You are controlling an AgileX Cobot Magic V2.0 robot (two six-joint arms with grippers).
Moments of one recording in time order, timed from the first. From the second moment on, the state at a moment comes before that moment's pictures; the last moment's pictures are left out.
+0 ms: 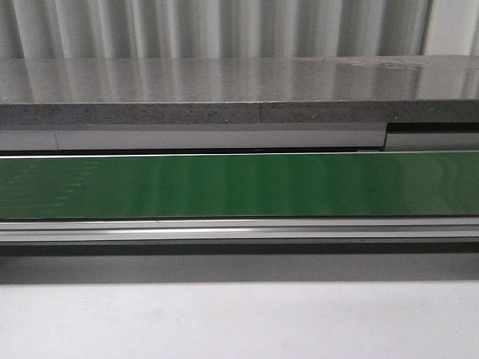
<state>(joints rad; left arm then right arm) -0.10 0.01 -0.05 0.11 0.16 -0.10 0.06 0.08 -0.34 0.12 0.56 -0.14</state>
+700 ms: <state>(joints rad) -0.06 0.00 0.00 0.12 0.14 -0.12 0.06 0.08 -0.34 0.12 0.56 -0.14</state>
